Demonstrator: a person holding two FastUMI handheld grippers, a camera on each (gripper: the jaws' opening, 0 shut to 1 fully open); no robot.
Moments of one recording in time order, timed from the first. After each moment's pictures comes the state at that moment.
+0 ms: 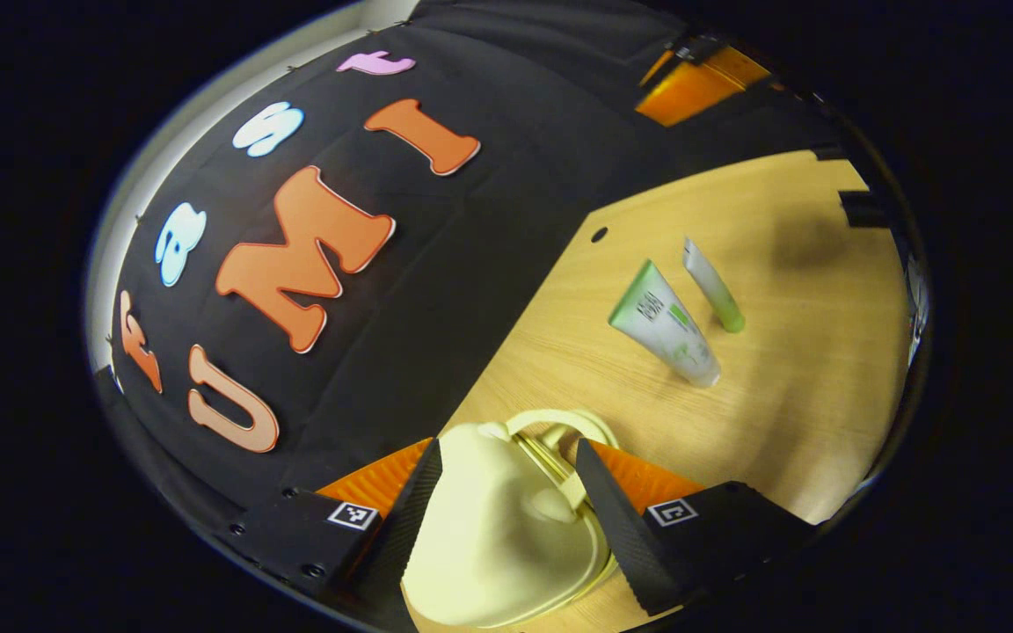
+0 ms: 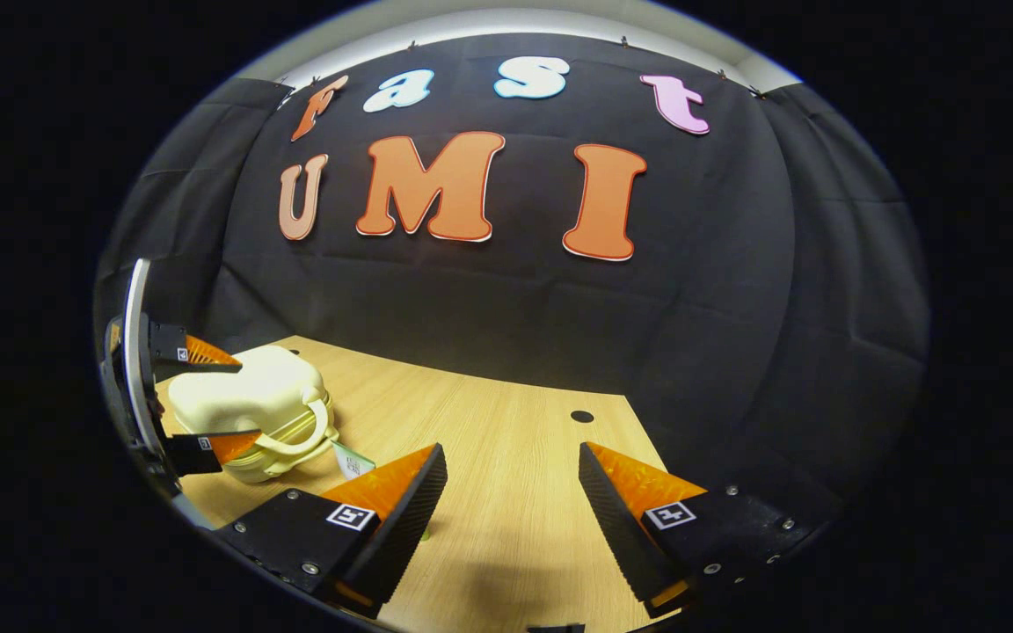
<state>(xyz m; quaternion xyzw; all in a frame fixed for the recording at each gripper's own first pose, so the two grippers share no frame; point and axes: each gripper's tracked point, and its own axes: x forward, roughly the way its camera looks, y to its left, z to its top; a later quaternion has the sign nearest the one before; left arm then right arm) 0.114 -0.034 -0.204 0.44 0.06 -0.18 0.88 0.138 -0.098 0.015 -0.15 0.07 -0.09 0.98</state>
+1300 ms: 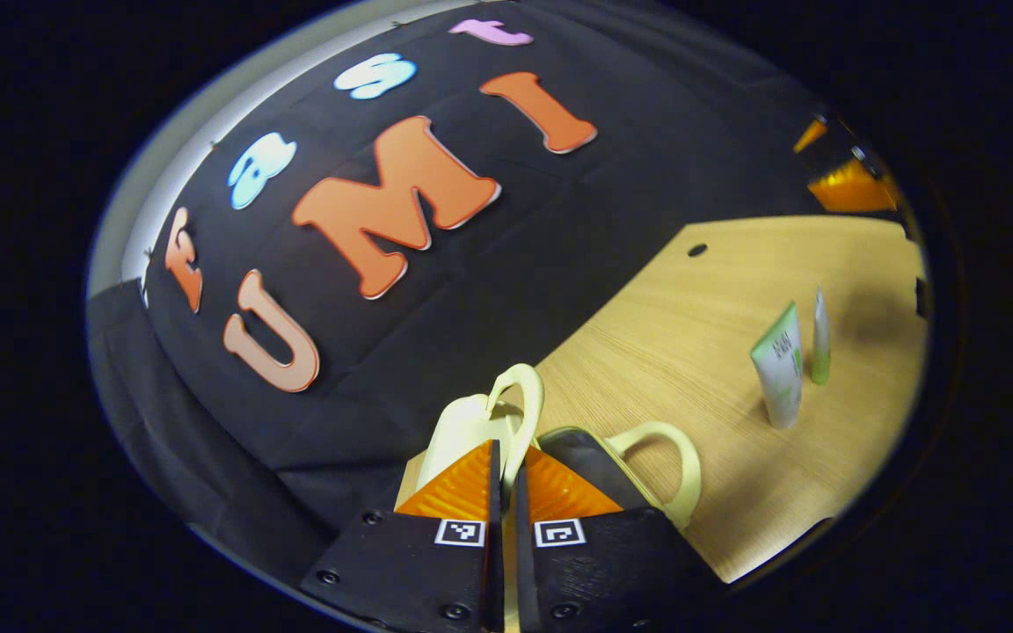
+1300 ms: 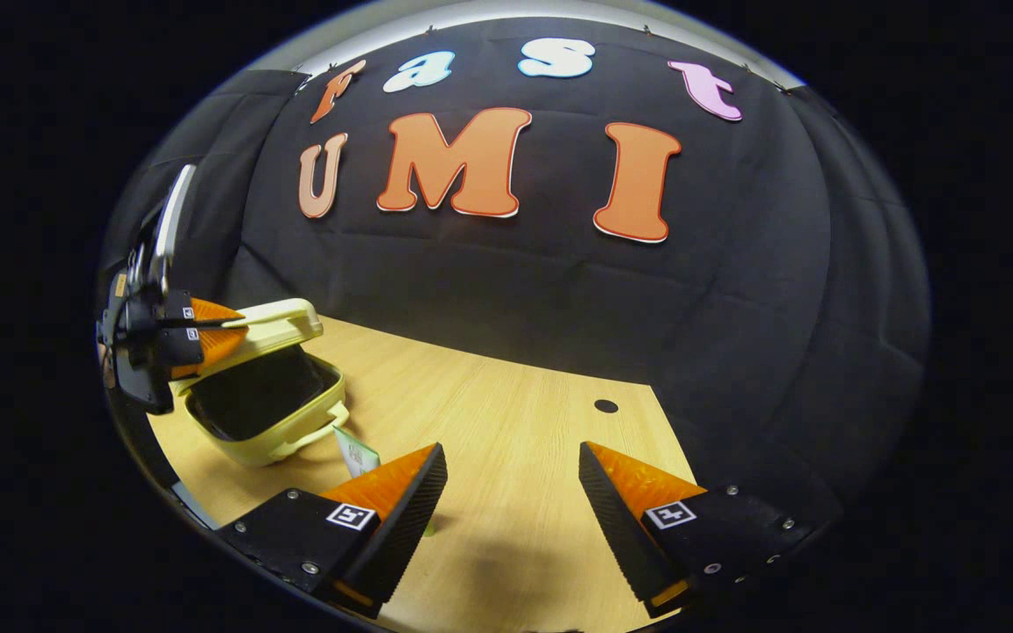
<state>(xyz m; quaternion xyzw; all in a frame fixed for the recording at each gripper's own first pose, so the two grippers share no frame) 0.157 0.033 -0.131 0.28 0.05 -0.06 0.96 0.164 -0.084 -0.002 -0.16 0.11 -0.07 0.98</state>
